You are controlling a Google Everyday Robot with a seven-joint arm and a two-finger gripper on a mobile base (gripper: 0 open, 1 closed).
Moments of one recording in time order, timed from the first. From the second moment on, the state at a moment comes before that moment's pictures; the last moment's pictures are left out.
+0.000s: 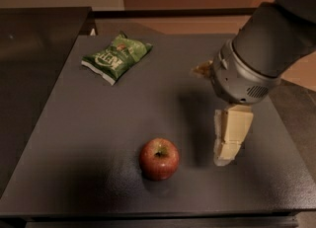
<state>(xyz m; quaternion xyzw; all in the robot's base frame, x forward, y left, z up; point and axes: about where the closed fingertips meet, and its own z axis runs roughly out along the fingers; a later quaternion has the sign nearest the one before) 0.403 -0.094 0.911 -0.74 0.65 0.07 0.16</state>
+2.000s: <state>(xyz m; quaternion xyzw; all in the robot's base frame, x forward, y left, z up) 0.352 0.001 0.850 -0.80 0.57 0.14 0.15</state>
